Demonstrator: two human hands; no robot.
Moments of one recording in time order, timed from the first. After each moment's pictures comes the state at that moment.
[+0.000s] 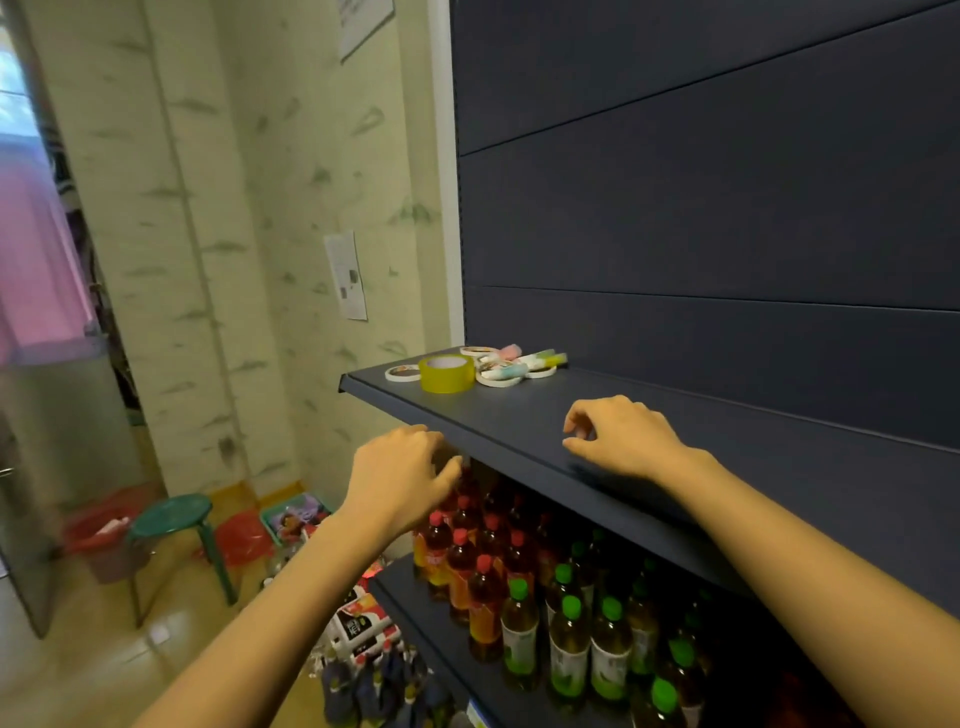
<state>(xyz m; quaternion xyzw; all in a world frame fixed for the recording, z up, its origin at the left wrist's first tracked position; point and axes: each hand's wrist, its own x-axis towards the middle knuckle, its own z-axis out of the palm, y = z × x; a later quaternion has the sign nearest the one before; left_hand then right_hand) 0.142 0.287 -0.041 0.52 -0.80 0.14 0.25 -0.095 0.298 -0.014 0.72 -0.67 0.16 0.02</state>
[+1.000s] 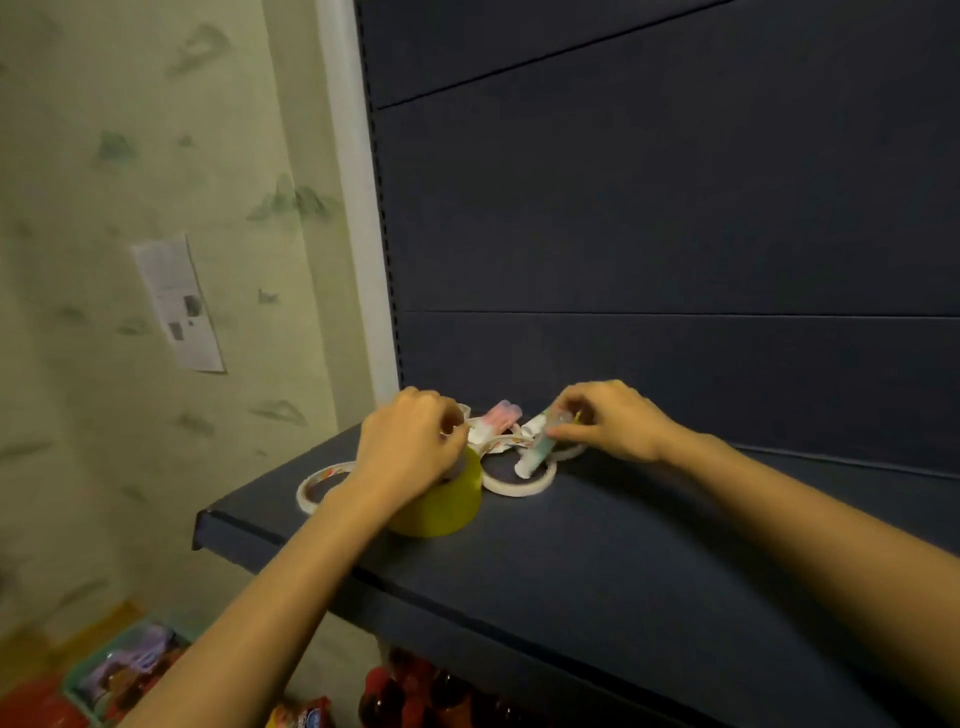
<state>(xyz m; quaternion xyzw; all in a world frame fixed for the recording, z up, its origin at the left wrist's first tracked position) 0.118 -0.077 -0.004 0.37 -0.87 0.08 0.30 -0.099 -0.002 -0.002 0.66 -0.71 0.24 0.00</state>
